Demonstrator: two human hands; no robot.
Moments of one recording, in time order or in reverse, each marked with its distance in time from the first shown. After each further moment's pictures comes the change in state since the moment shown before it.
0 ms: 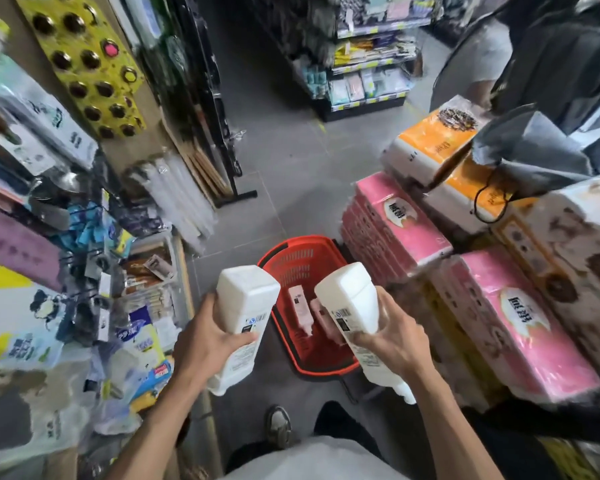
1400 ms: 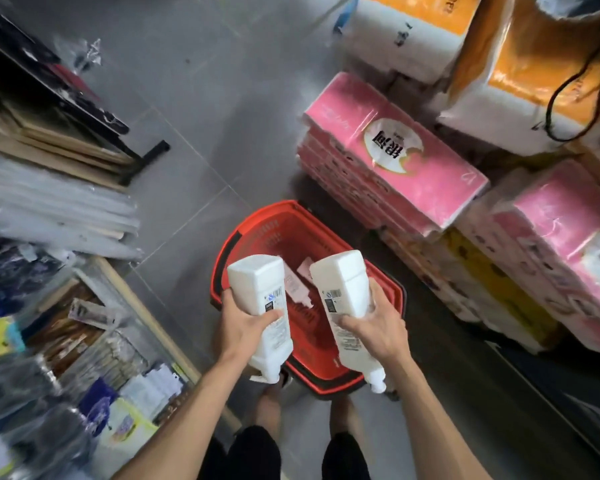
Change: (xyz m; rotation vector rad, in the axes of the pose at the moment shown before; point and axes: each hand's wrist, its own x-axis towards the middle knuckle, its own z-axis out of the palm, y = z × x) left_hand 0.328 0.048 0.221 0.004 -0.352 -0.165; right_hand 0.273 0.098 0.131 0.386 0.008 0.608
